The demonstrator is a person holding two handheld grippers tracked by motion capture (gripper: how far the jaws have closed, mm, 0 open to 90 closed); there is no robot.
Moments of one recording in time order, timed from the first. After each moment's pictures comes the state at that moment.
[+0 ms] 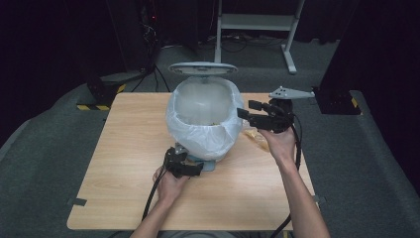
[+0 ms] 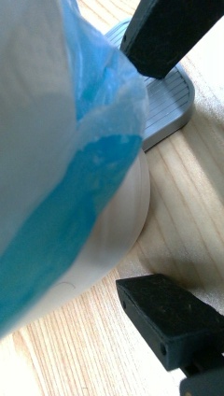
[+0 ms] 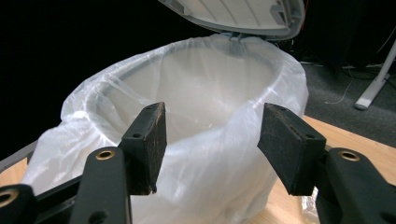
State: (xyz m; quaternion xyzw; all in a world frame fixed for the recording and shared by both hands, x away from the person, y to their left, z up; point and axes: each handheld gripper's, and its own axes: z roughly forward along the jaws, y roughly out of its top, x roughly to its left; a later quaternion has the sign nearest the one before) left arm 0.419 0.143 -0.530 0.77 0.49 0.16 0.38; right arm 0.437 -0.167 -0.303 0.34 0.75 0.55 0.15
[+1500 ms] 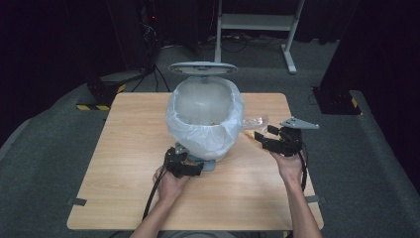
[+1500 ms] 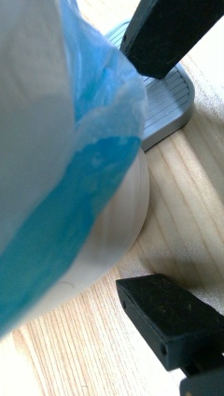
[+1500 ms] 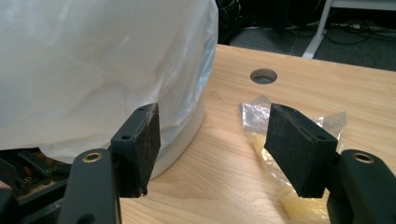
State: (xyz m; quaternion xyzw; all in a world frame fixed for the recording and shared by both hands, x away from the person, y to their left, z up) left arm 0.419 0.143 -0.529 0.78 0.48 0.16 0.37; right arm 0.431 -0.214 -0.400 0.43 0.74 0.49 0.18
